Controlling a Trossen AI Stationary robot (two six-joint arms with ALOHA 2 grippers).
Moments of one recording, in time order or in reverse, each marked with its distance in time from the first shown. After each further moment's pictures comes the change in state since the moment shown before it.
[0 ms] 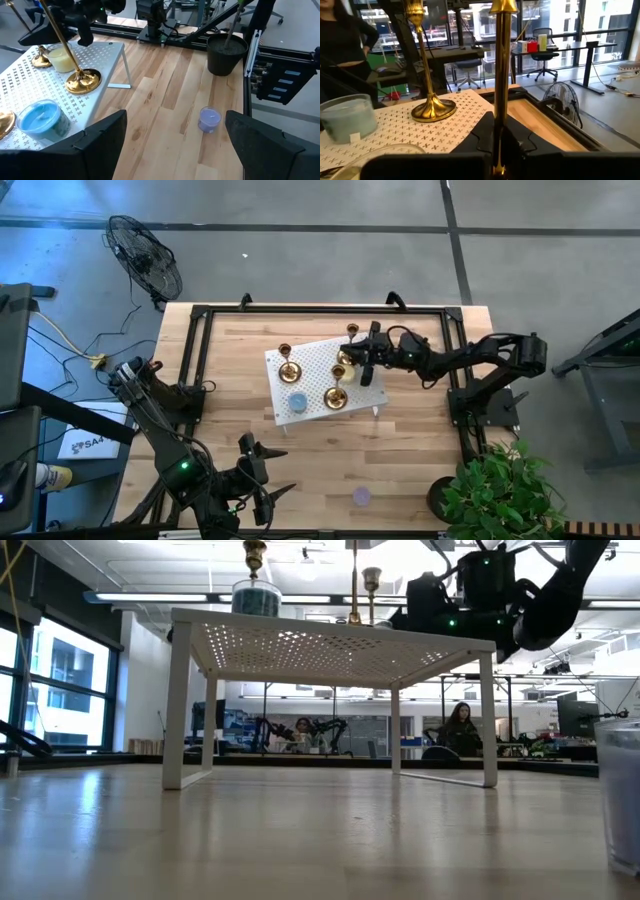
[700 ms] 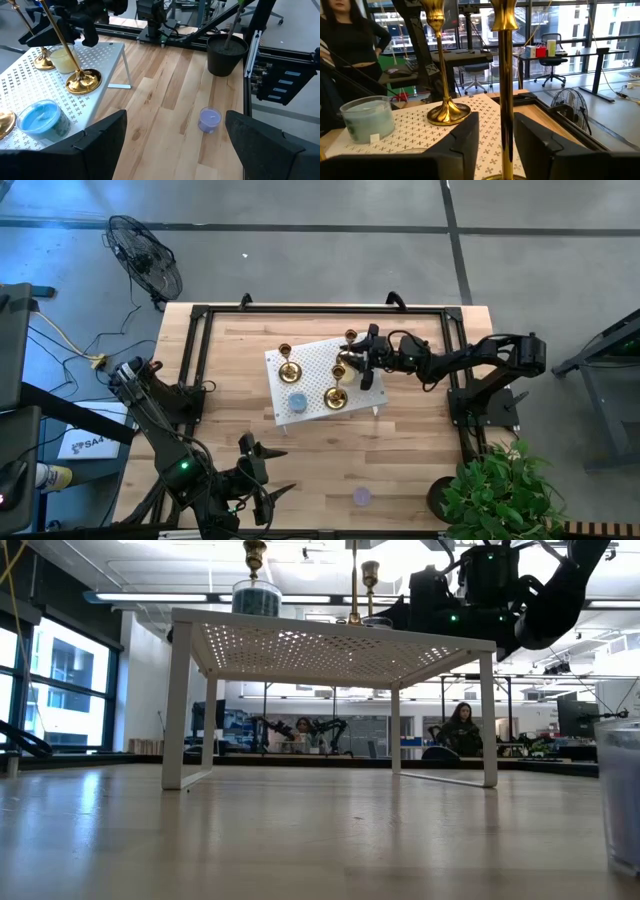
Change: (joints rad) left arm 0.000 0.000 0.000 0.000 -0.002 0.000; right arm 0.031 0.000 0.000 0.037 -0.008 -0.015
